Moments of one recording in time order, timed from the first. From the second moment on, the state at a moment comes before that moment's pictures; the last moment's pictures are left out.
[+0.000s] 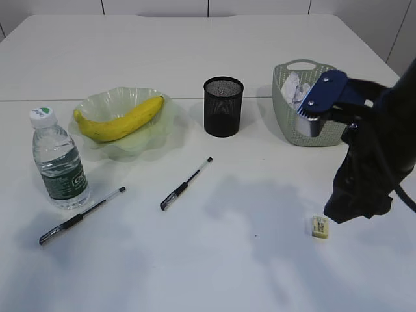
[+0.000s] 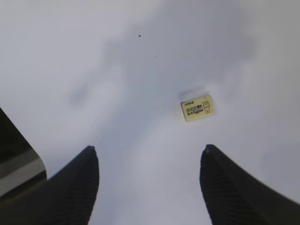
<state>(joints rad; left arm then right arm) -0.08 0.92 -0.59 0.20 0.56 -0.28 0.35 1.48 -1.08 0.13 1.02 -0.69</state>
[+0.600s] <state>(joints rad) -0.09 0.92 -0.59 0.19 0.57 -0.28 0.35 1.69 -1.08 -0.02 0.90 -0.72</state>
